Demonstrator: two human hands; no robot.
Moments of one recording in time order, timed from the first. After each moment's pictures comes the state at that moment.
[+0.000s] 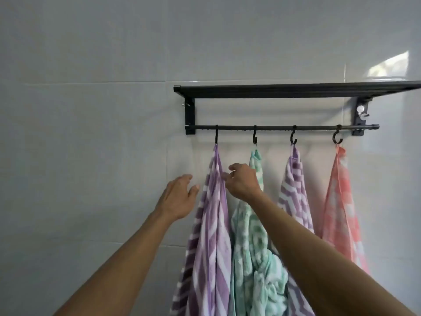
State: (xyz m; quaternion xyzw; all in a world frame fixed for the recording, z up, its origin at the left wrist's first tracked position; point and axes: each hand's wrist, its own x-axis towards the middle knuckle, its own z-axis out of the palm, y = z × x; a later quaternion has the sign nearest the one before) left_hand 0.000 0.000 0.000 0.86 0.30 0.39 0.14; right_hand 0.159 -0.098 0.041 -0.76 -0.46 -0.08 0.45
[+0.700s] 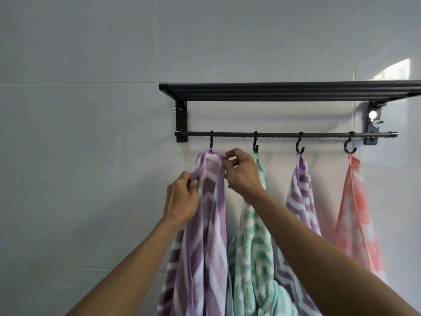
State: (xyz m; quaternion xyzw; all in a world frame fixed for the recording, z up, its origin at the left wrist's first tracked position) left_hand 0.069 0.024 0.019 0.77 0.26 0.56 0.19; right_hand 0.198 -0.060 0.072 -0.61 -0.46 -0.10 0.64
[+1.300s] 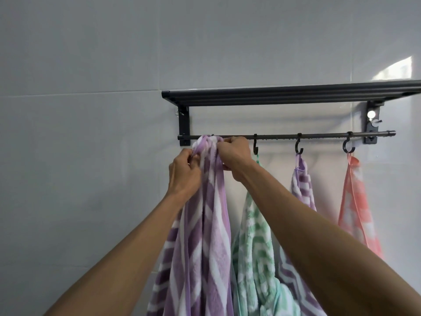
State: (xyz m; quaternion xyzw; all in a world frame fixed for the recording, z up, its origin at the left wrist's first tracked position) left_hand 0.059 -0.002 0.075 0.72 0.23 0.62 0.21; right_hand 0.165 -0.059 0.126 -0.59 -0.40 0.05 0.70
